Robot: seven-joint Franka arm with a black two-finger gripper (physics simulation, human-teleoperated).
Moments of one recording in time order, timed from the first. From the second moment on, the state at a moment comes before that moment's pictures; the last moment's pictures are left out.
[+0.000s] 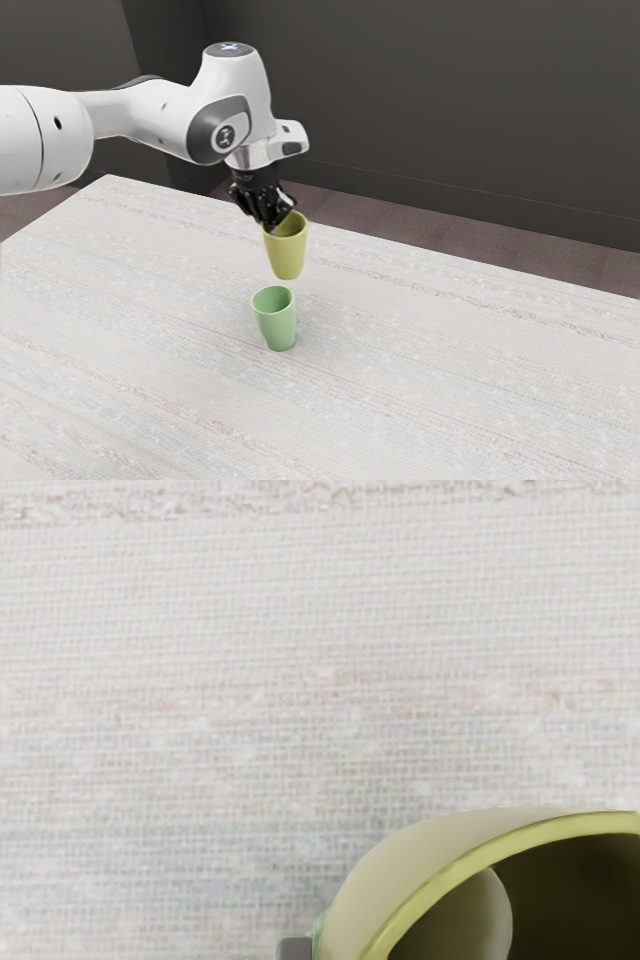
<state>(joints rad) -0.08 0.27 -0.02 -1.67 0.07 2.03 -0.09</state>
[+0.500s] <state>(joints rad) -0.08 0.14 -0.02 -1.84 0.07 2.05 -0.13</state>
